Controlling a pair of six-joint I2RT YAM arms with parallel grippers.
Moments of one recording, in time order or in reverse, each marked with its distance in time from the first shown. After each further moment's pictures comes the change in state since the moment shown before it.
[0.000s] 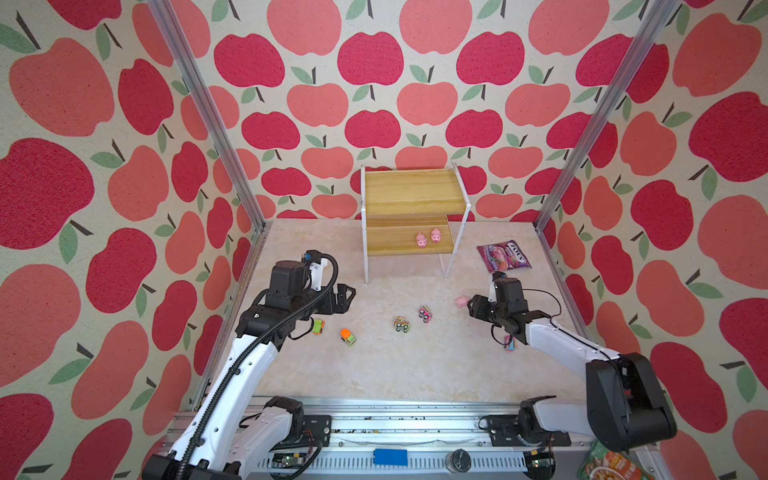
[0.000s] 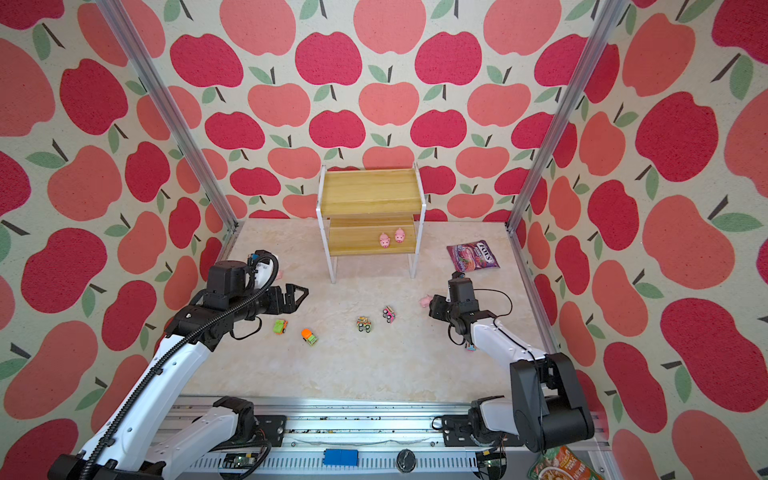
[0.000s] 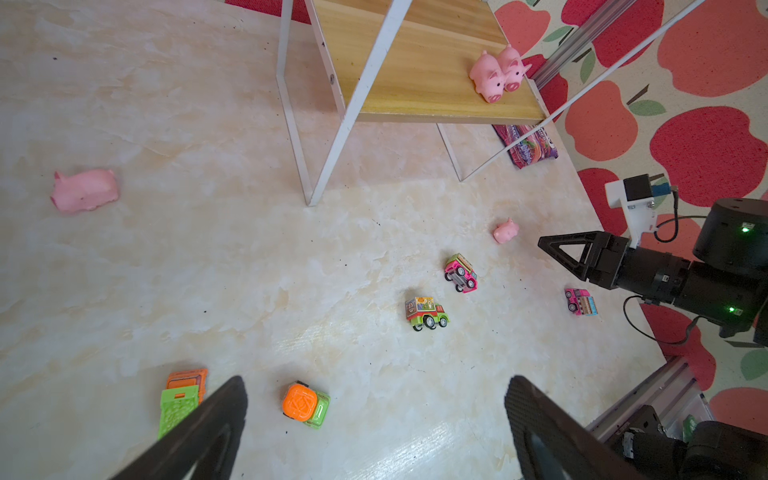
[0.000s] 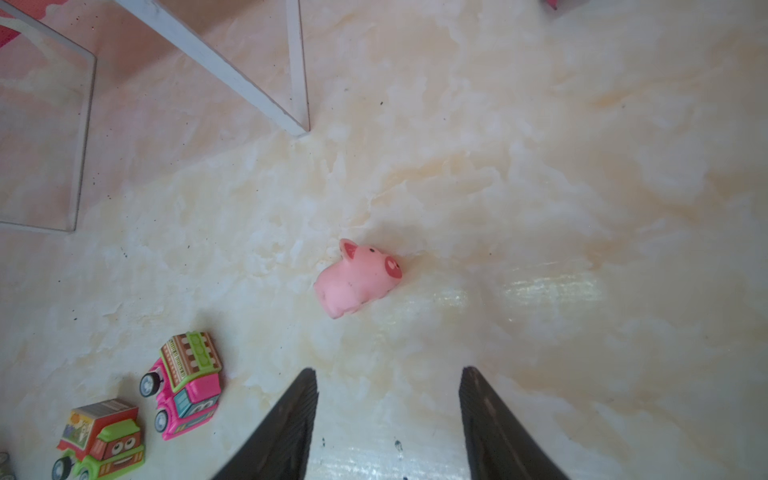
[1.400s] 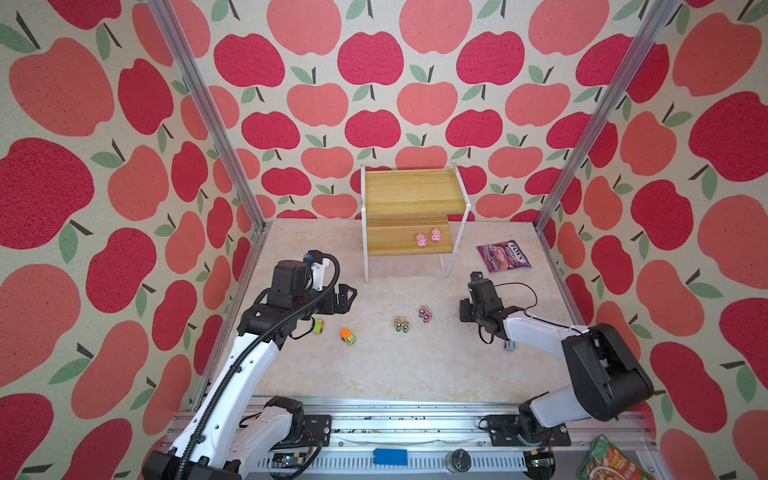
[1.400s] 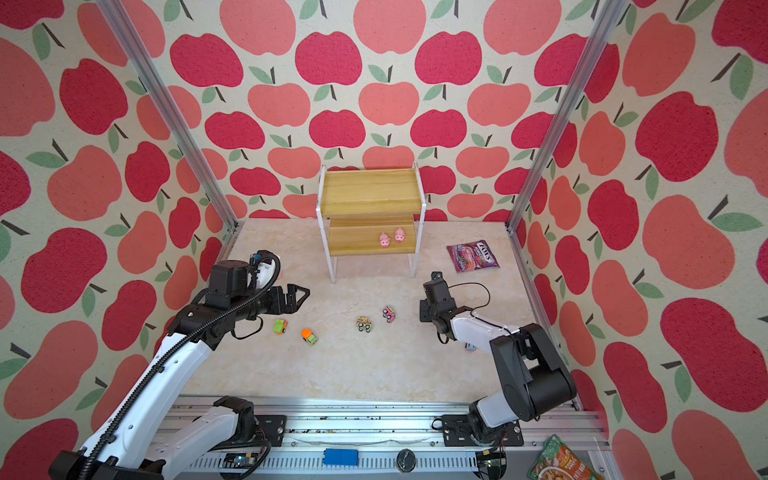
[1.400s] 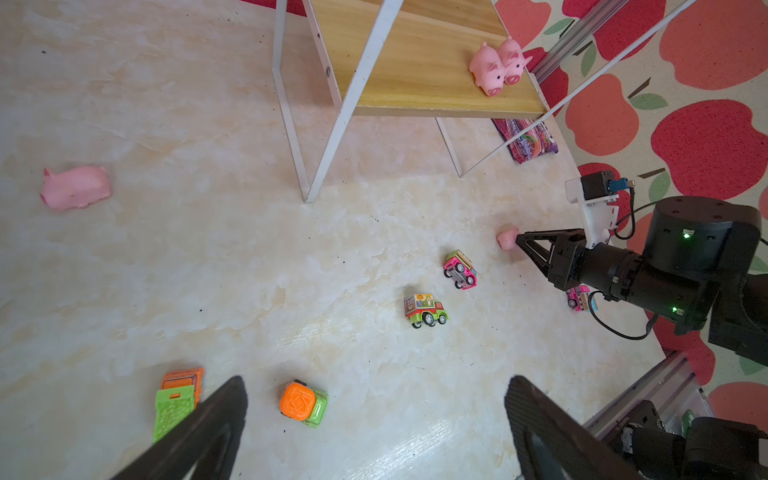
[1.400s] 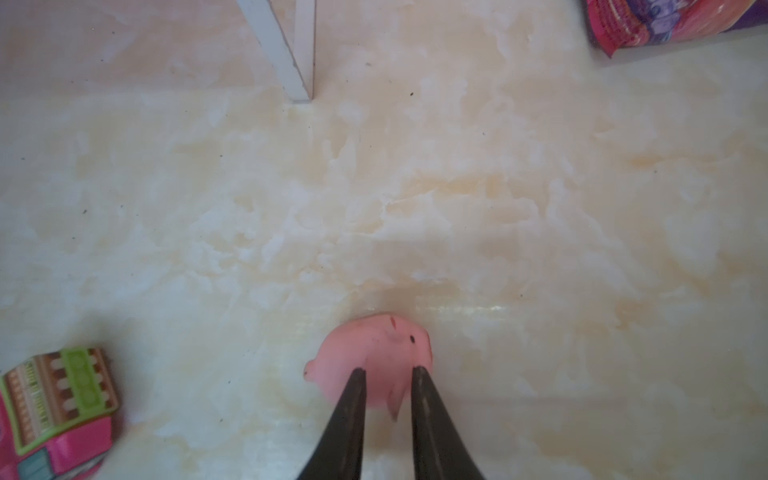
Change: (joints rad) left arm -0.010 0.010 0.000 0.000 0.000 0.000; right arm 0.178 0.150 0.003 0.079 0.256 -0.102
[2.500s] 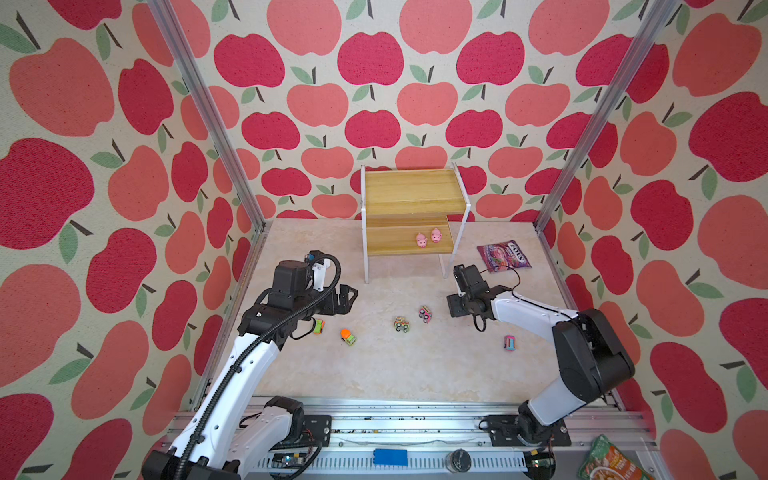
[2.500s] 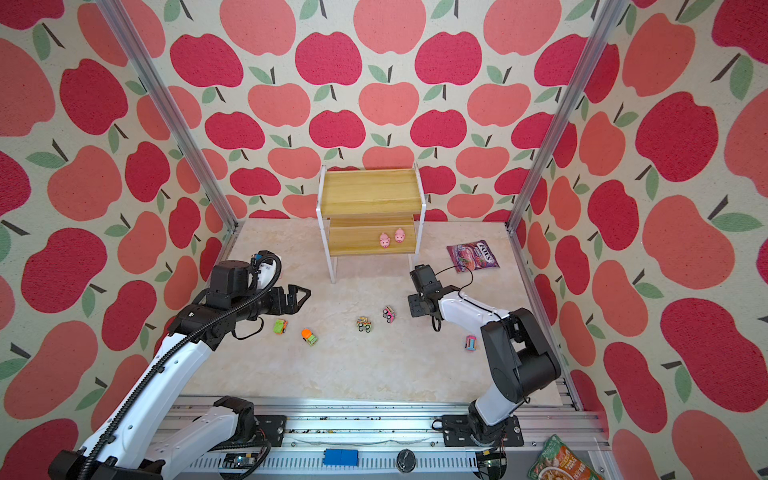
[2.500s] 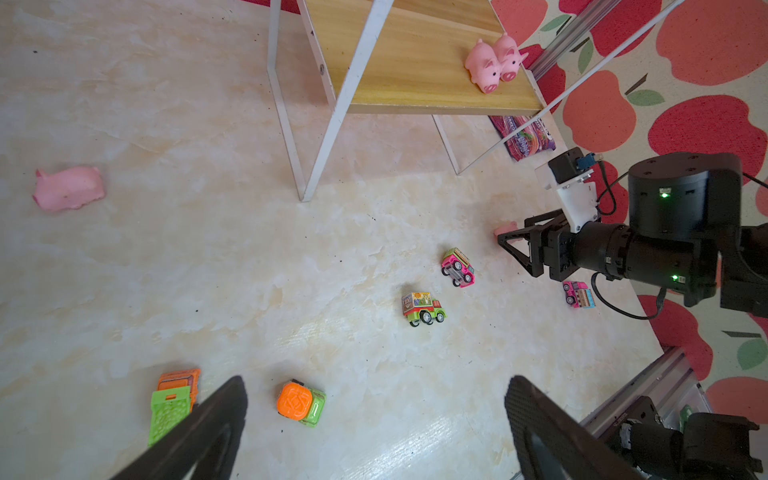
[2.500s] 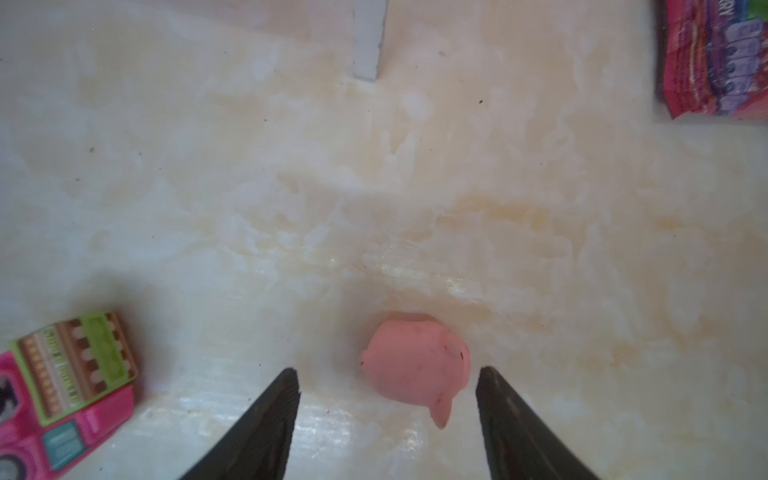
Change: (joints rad) left arm -0.012 0.000 0.000 0.000 -0.001 0.000; right arm 0.041 0.154 0.284 -0.325 0.016 -0.168
